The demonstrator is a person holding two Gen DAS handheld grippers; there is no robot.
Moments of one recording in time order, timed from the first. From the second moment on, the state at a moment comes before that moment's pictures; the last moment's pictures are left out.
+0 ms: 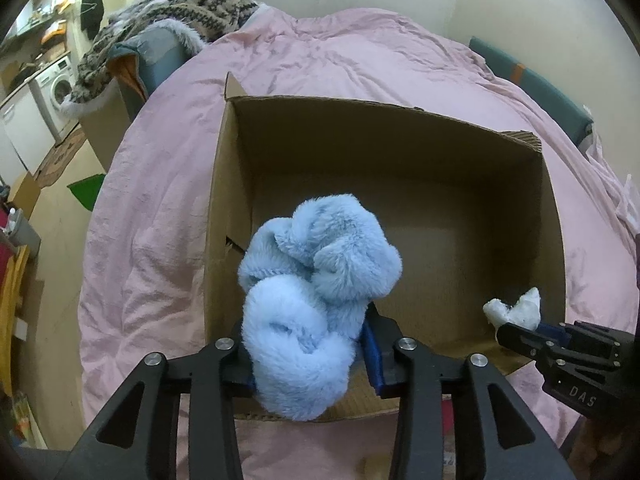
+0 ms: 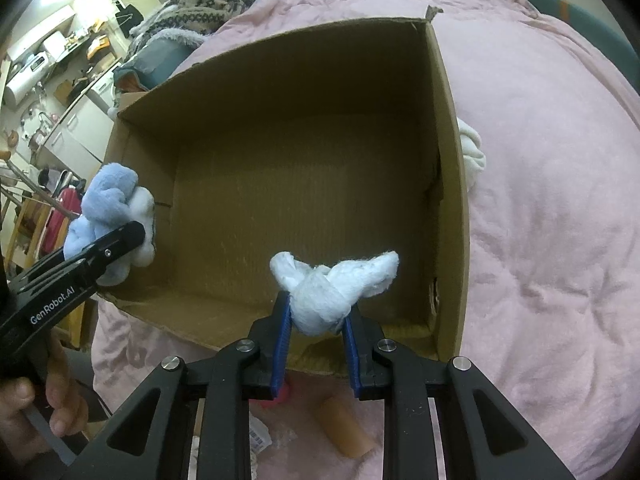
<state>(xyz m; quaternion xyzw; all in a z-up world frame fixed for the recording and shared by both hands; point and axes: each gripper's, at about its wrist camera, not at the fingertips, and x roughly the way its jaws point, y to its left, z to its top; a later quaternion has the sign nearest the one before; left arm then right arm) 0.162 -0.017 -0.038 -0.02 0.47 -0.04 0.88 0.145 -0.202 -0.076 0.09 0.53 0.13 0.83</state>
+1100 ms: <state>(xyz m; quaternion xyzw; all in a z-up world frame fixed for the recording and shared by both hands) 0.156 -0.014 -0.015 -0.02 0.43 -0.03 0.90 0.142 -0.223 -0.063 0.14 0.51 0.13 0.84</state>
